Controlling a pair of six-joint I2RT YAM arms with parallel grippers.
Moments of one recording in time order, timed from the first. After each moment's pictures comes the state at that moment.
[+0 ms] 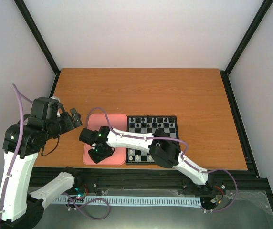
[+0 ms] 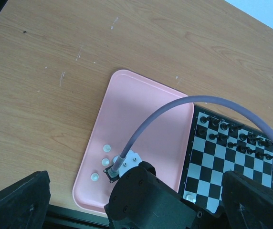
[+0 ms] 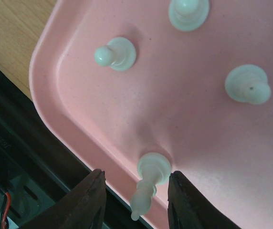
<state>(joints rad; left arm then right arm) -0.30 0.90 1.50 -1.47 -0.16 -0.66 1.28 2.39 2.08 -1.00 -0.22 0.61</state>
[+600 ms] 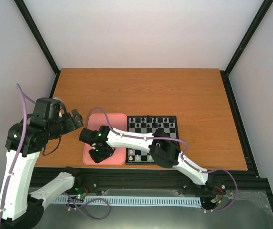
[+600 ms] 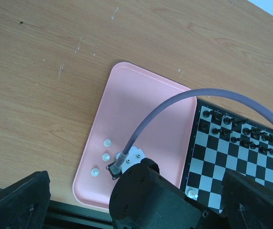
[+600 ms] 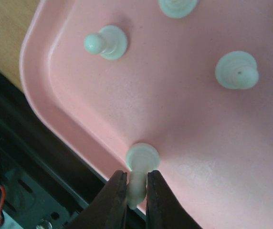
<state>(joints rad) -0.30 0.90 1.47 -1.47 -0.14 -0.67 1.28 2.40 2.10 -1.04 -0.21 0.61</state>
